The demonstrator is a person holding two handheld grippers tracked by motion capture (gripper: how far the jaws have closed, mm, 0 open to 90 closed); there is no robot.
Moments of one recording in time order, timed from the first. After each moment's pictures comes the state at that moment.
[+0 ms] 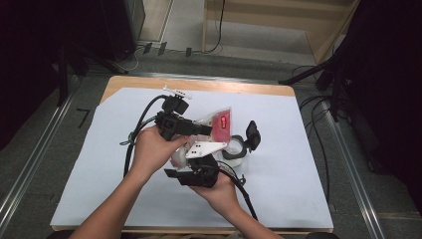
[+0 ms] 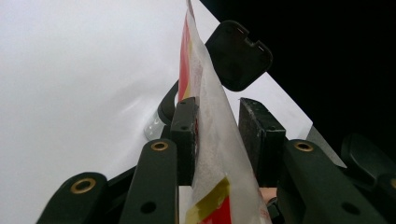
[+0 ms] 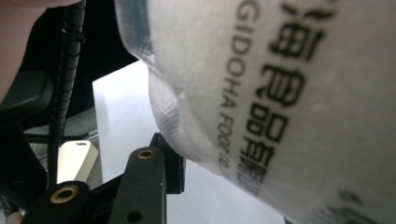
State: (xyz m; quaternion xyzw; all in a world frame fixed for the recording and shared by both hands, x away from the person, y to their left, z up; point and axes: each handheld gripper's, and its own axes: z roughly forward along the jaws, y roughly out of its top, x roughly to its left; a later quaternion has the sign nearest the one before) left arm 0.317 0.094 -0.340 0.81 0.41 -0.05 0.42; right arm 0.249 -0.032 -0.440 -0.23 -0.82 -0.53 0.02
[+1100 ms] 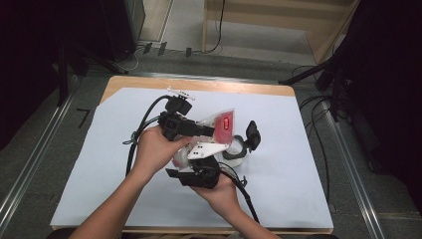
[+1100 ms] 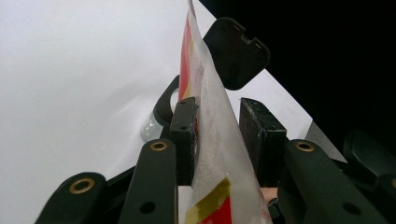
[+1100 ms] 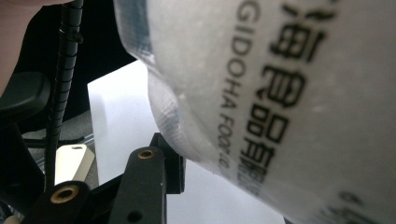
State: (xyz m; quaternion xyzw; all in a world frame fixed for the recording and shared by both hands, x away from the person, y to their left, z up) left arm 0.319 0.088 -0.342 0.81 0.40 -0.06 0.42; right arm 0.247 -0.035 -0.443 -0.24 -0.81 -0.53 0.01
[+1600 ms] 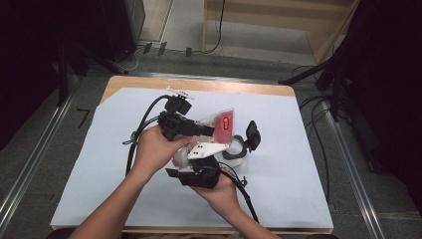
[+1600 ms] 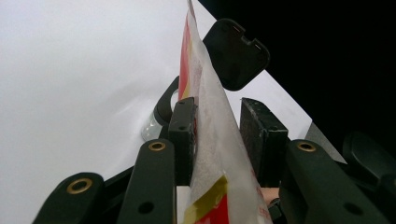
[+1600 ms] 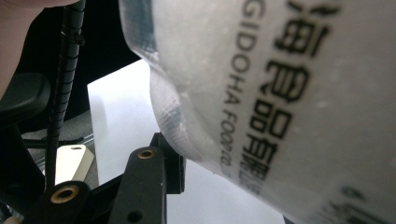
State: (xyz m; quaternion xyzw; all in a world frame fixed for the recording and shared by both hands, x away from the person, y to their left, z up) left arm 0.319 0.089 -0.341 0.81 0.40 -0.06 0.42; right arm 0.246 -0.035 -0.441 -0.24 -0.81 -0.53 0.01
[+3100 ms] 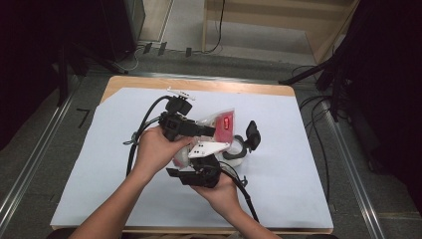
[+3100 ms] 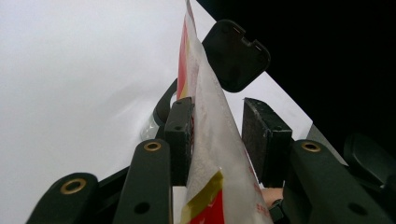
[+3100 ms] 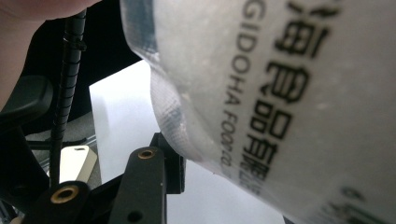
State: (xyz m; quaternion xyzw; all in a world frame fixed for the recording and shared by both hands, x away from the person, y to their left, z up) left arm 0.319 0.088 -0.344 0.81 0.40 -0.05 0.42; right arm 0.248 -0.036 -0.440 -0.25 -0.81 -0.53 0.01
